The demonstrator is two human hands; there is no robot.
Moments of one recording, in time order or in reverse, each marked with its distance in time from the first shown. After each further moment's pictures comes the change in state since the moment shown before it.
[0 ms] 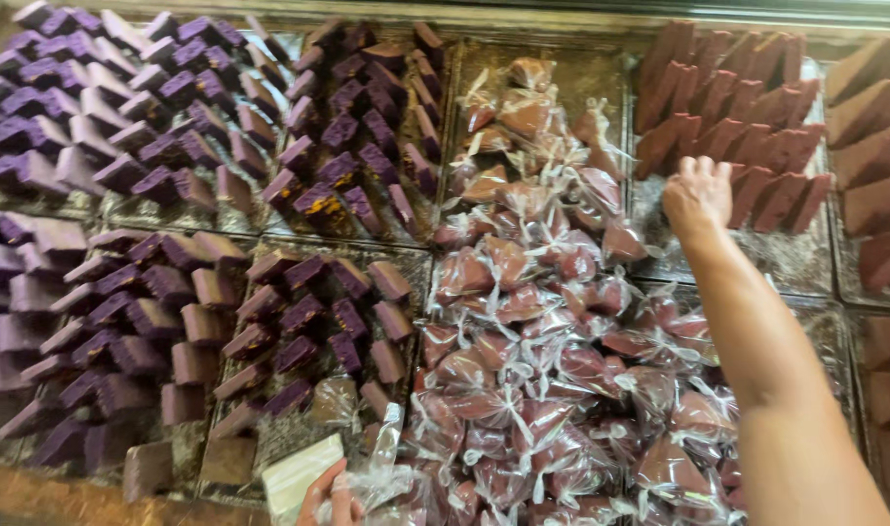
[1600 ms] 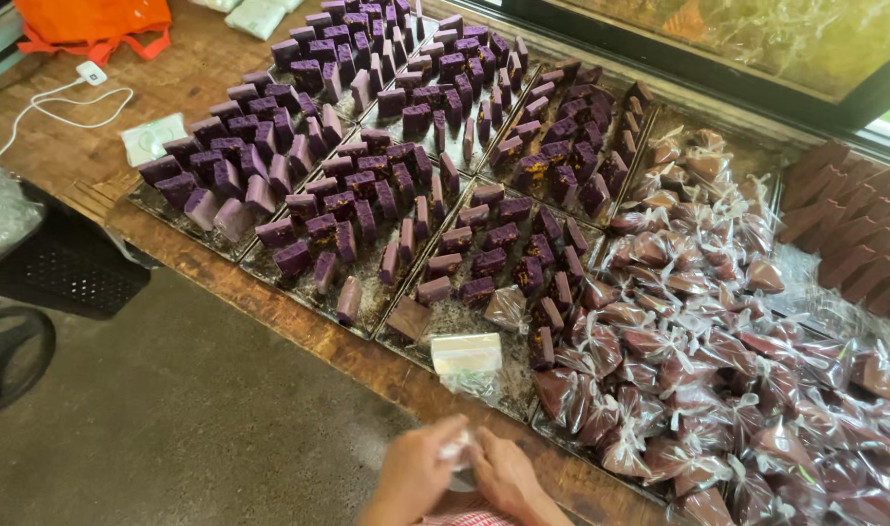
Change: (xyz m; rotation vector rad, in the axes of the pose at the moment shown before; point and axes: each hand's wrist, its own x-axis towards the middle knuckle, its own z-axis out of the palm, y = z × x) left_hand -0.105 0.072 -0.160 0.309 -0.317 0.630; right_hand -0.446 -0.459 -0.303 1.466 -0.421 -0.458
